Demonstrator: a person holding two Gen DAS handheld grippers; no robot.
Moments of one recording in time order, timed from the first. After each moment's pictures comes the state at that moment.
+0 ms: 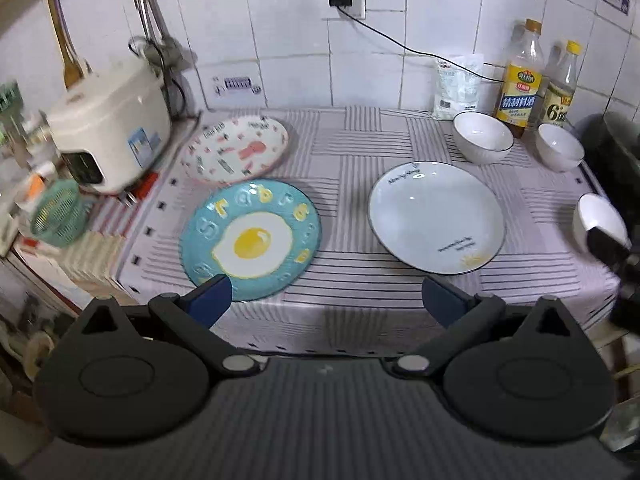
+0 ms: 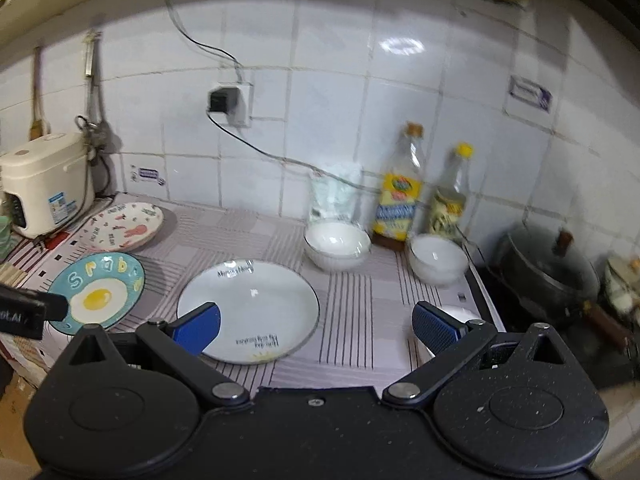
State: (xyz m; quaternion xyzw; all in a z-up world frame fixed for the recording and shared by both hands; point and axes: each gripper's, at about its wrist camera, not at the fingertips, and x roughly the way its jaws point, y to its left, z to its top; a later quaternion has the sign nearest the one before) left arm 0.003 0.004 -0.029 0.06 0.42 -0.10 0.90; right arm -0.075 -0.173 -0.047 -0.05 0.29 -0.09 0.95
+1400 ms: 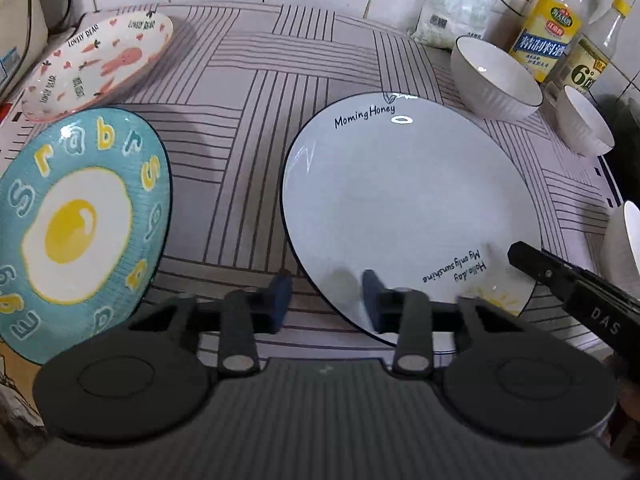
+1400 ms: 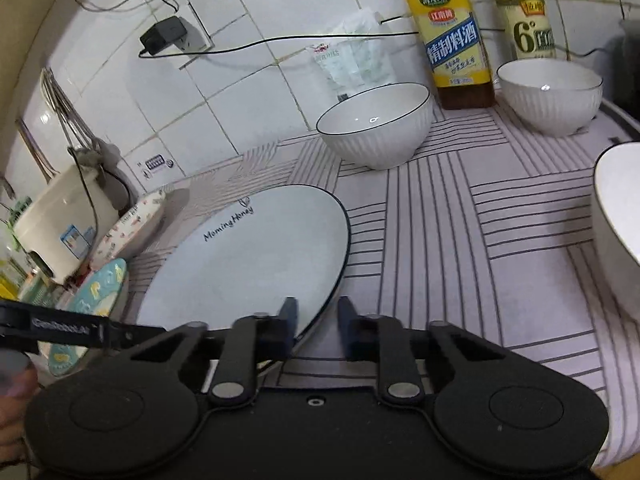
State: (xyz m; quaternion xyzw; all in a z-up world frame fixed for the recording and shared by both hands) left arm 0.149 -0.072 -0.192 0.00 0.51 -0.16 0.84; right arm 0.050 -0.283 -0.230 0.20 0.35 0.04 0.92
